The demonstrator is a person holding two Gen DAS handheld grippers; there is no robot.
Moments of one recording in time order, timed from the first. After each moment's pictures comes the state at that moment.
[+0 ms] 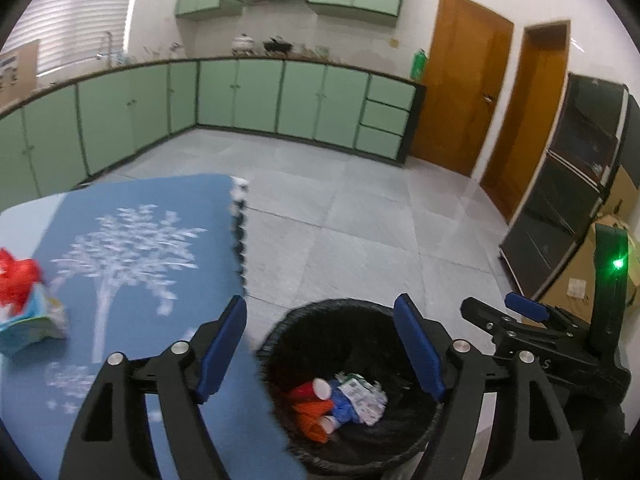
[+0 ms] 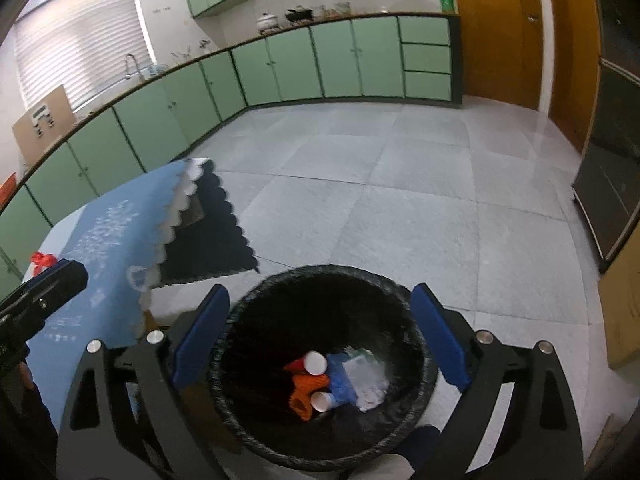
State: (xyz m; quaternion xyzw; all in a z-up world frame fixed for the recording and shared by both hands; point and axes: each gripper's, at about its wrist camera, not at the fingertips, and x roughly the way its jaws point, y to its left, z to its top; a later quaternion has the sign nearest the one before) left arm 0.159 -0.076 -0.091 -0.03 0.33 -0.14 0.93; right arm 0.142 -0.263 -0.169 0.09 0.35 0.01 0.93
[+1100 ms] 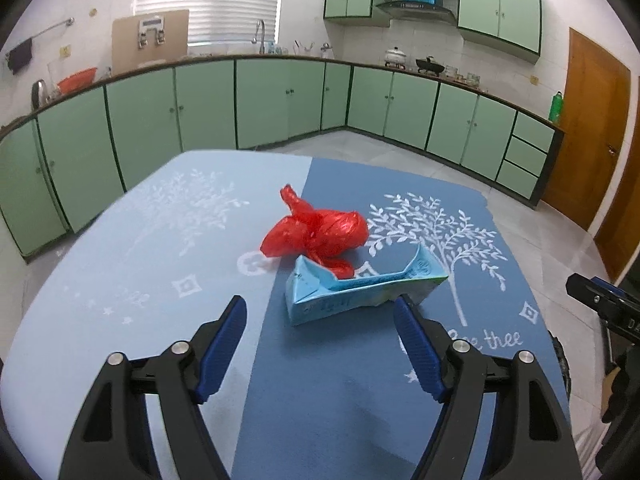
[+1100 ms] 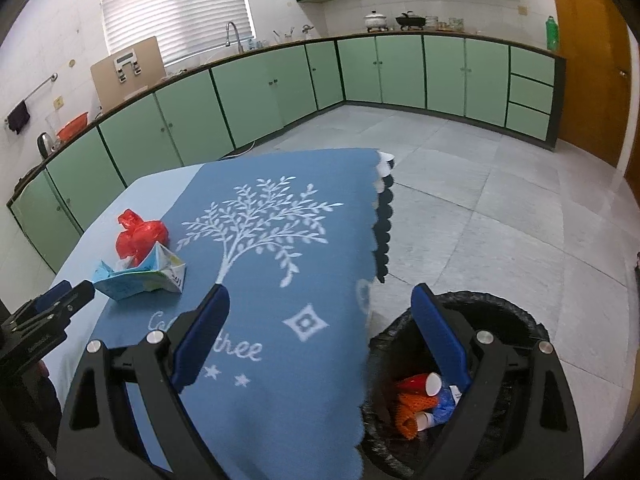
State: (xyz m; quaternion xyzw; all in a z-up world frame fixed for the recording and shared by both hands) left arm 0.113 0.178 -0.111 -0.07 0.33 0.09 0.94; right arm 0.171 -0.056 -0.142 0.03 0.35 0.14 0.93
